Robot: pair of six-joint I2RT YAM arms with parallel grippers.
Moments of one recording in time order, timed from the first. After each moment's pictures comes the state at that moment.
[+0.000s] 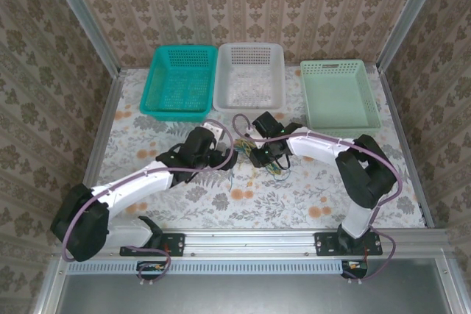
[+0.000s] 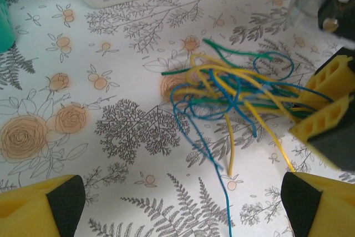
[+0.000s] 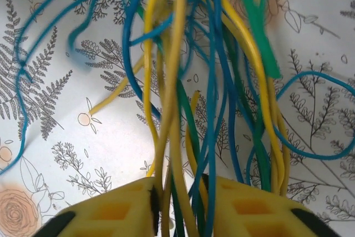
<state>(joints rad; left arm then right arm) -0.77 1.25 0.69 -0.19 -0.07 -0.28 0.64 1.76 1.11 -0.53 -0.14 0.08</state>
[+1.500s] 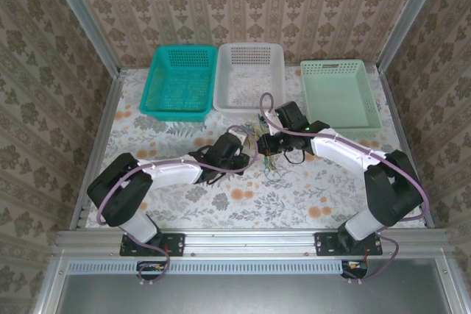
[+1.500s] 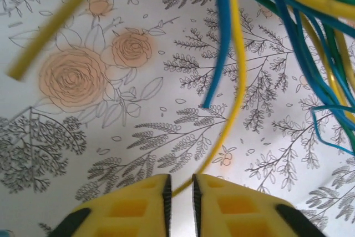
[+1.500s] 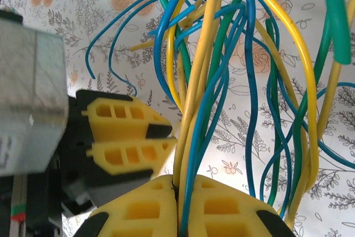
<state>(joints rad) -0.89 1.58 0.77 0.01 -0.03 -0.42 0.50 1.54 1.01 -0.40 -0.42 0.30</state>
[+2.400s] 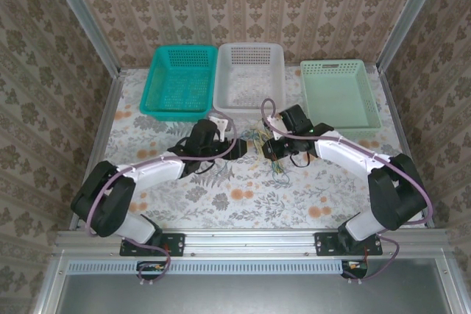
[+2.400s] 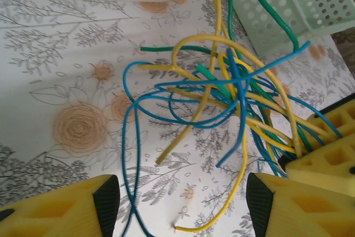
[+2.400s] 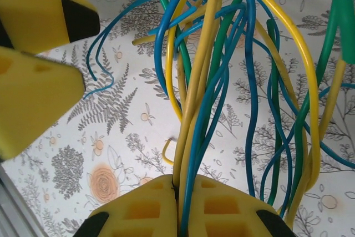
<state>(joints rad) -0.71 1.47 0.72 0.15 0.28 -0.52 0.48 1.51 0.97 -0.45 -0.38 0.18</state>
